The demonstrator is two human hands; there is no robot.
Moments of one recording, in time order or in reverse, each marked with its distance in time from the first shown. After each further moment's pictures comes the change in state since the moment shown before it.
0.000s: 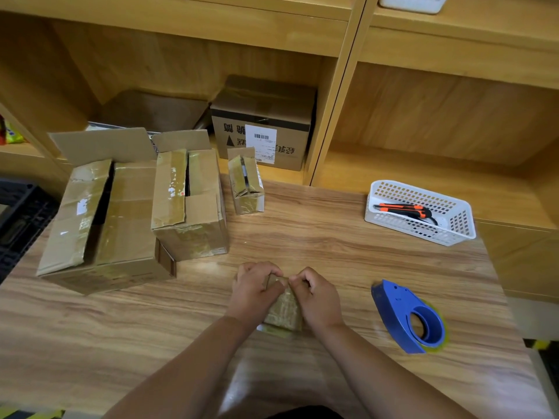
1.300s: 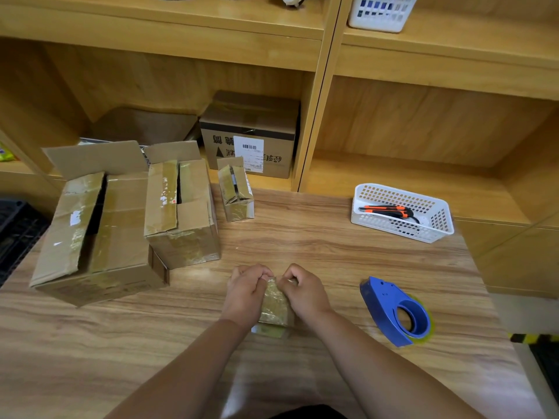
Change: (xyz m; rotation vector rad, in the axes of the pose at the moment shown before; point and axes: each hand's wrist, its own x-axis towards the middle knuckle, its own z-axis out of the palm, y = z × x) left_hand 0.002 -0.020 0.013 -0.009 0.058 0.068; right_hand 0.003 -0.015 -0.005 -0.005 -0.128 0.159
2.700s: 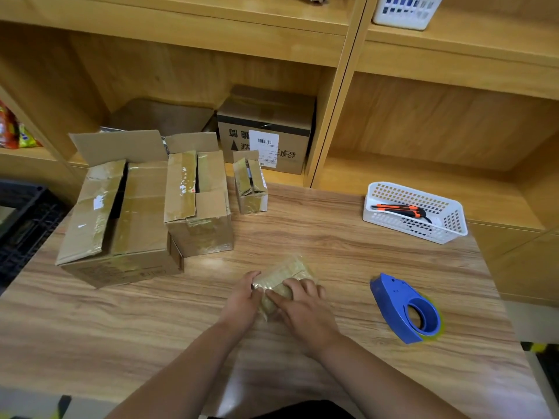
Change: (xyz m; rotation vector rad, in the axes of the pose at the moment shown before) left_hand -0.024 -0.021 -0.023 -0.101 -0.137 -0.257; right_hand -0.044 0.016 0.019 -0.878 0.021 -0.555
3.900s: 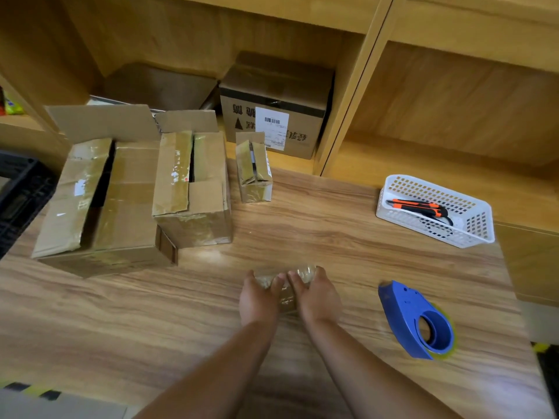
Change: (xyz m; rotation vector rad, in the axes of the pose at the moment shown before) left_hand 0.021 0.038 0.045 -0.062 0.334 -0.385; right_hand 0.057 0.014 0.005 0.493 -0.117 0.839
